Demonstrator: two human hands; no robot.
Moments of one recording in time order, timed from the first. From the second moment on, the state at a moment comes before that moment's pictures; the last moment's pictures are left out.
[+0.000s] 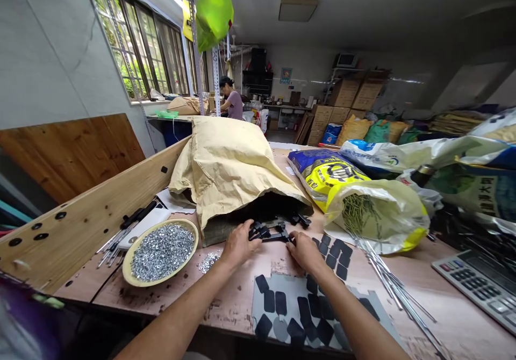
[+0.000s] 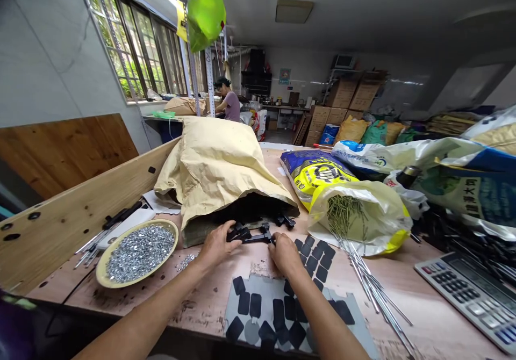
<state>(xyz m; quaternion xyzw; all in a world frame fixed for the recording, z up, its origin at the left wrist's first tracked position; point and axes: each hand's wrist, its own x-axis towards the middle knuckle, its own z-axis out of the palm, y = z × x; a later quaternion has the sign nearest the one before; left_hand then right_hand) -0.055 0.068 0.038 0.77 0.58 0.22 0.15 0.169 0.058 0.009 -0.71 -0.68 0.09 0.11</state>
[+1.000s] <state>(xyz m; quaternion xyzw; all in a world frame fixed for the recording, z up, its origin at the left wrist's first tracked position) 0.003 0.052 0.021 0.72 0.42 0.40 0.38 0.205 0.019 0.040 -0.67 -0.57 0.41 0.25</state>
